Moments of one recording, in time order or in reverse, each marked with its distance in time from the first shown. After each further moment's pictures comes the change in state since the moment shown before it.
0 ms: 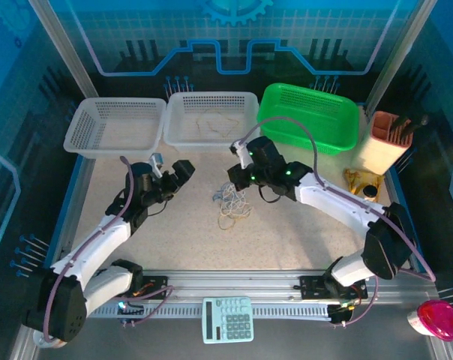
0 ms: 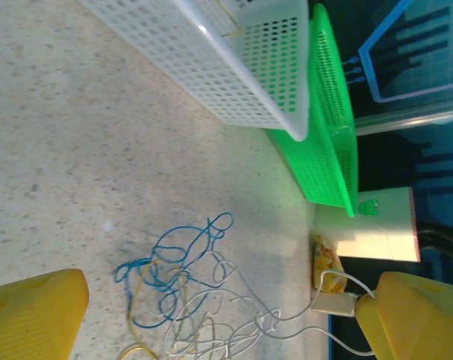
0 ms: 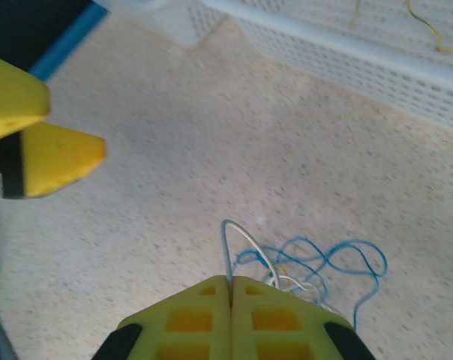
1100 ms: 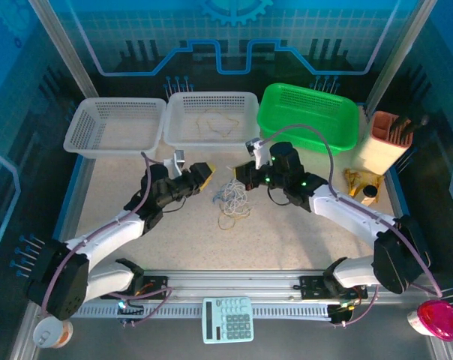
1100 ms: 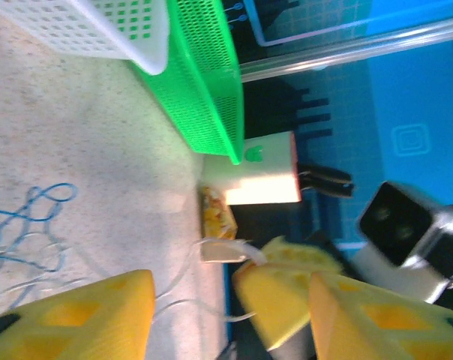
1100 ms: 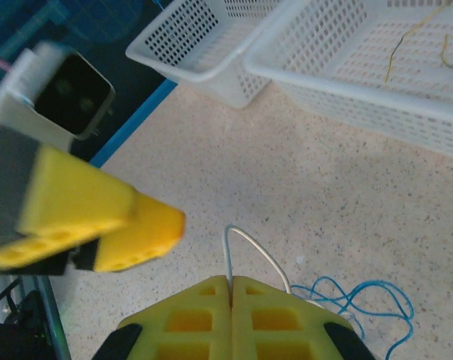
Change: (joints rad) left arm -0.174 0.156 -0.039 0.386 0.066 -0.154; right arm -0.107 -0.116 -0.219 0.328 -0.204 0.093
